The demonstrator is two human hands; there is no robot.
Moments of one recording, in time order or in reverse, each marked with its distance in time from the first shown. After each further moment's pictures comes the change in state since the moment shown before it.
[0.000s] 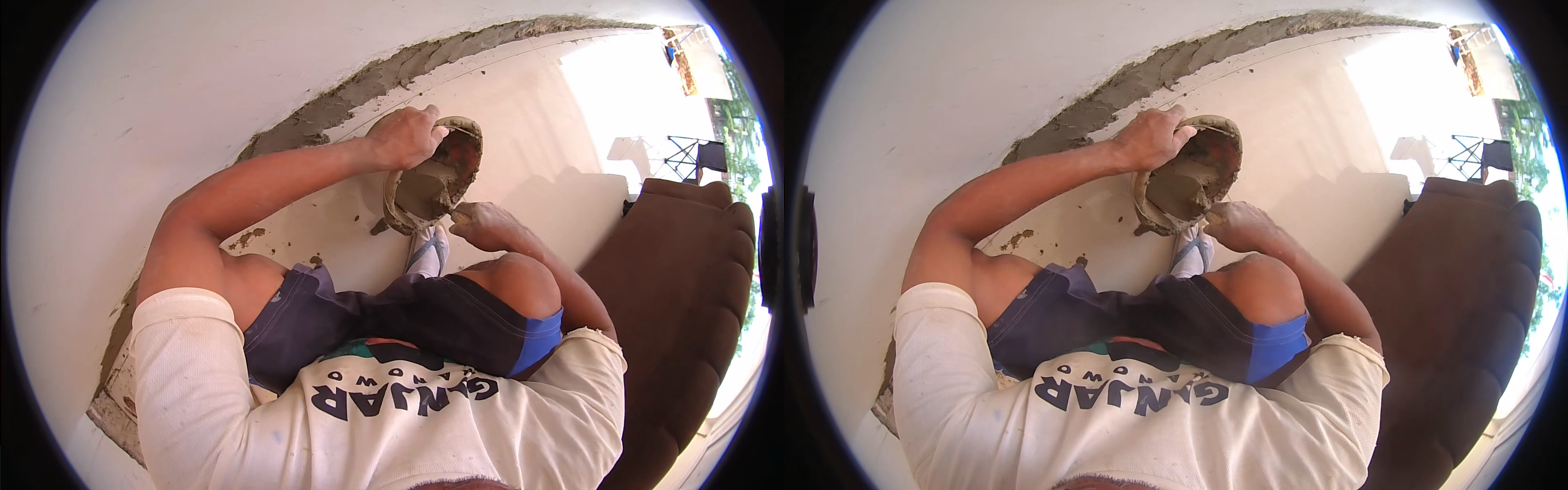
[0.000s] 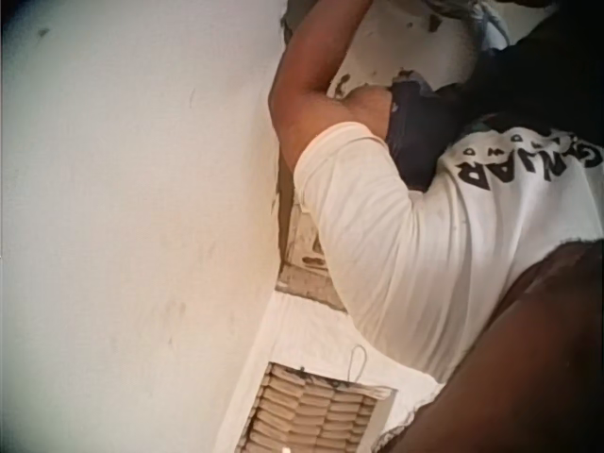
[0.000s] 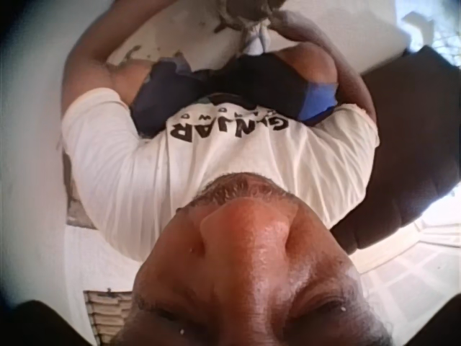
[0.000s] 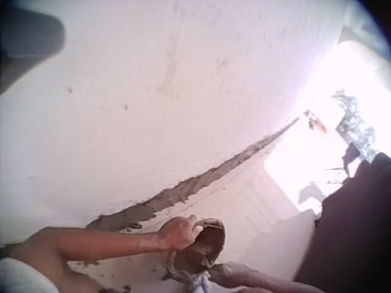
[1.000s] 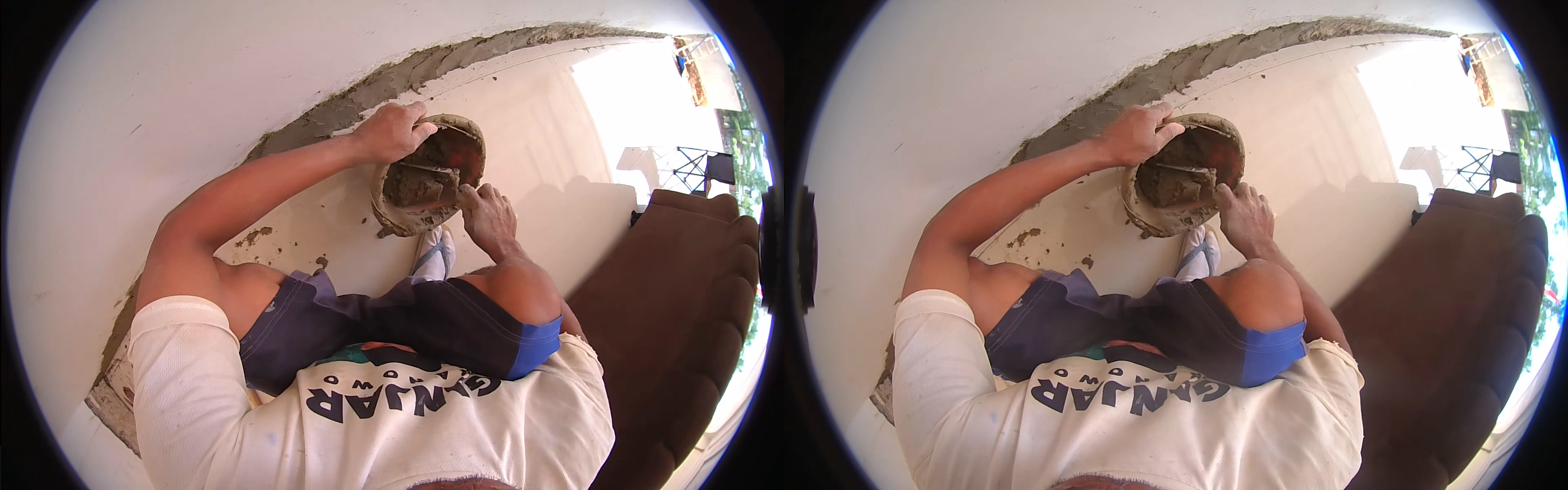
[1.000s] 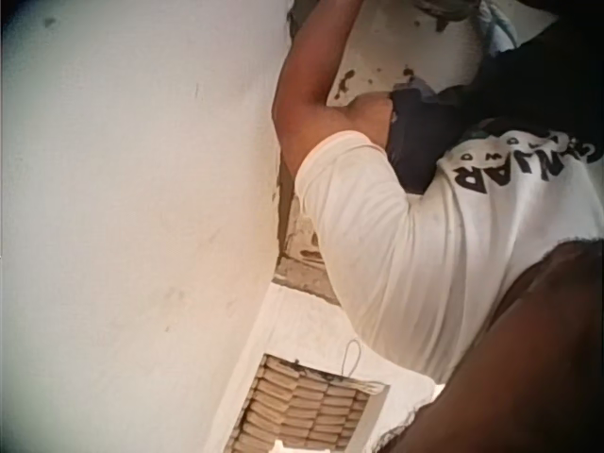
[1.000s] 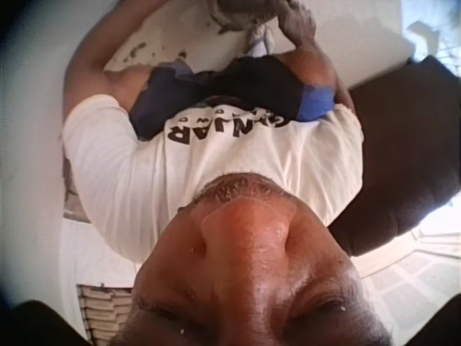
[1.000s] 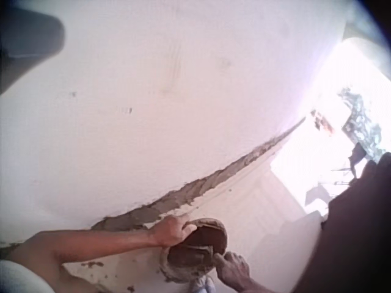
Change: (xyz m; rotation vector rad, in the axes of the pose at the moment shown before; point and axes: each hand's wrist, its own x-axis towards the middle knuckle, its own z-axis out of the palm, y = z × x) left_hand -0.011 -0.033 -0.021 -0.116 0.062 0.075; right_hand 0.031 0.005 0.038 -0.159 0.556 0.037
